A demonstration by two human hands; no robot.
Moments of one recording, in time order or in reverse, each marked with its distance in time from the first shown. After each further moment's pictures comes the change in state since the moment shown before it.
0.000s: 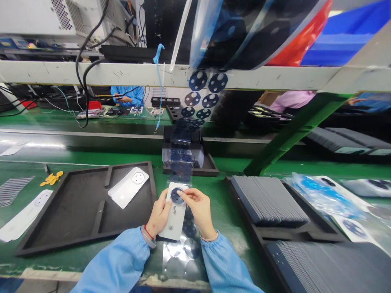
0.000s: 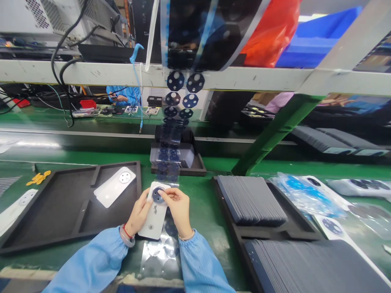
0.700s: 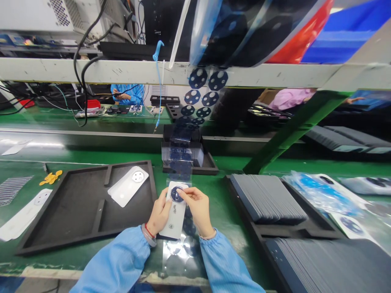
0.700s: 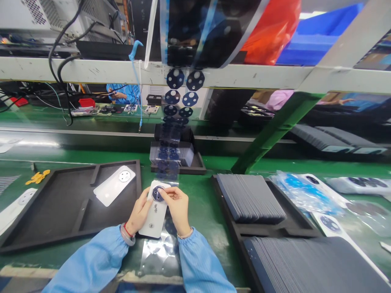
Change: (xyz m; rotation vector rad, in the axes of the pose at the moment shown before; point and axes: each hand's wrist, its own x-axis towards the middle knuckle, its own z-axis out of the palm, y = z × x) left_hand -0.001 0.003 0.002 -0.008 0.018 -0.030; right_hand -0.003 0.002 0.003 0.005 0.019 -0.004
